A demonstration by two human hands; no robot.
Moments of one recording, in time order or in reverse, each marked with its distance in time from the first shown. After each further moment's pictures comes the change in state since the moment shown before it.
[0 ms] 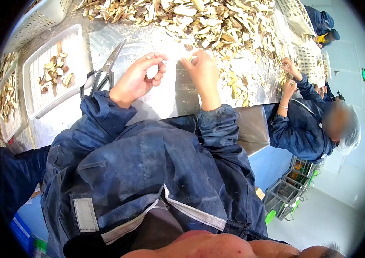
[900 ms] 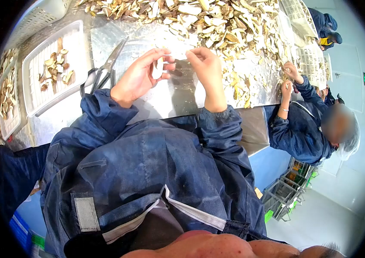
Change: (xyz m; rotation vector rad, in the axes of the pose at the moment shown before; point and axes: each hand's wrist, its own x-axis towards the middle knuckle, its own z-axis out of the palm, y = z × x) left_hand -0.001 0.001 0.009 -0.047 0.057 0.073; right_hand 0.005 -0.015 -0.010 0.543 -0.160 0.094
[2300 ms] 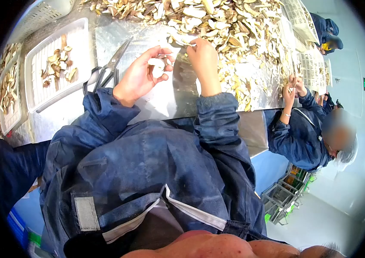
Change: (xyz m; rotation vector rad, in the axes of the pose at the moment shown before) left_hand 0.005 0.000 -0.016 -0.175 -0.078 0.007; right_hand 0.050 0.027 0.023 -0.522 0.170 -0.357
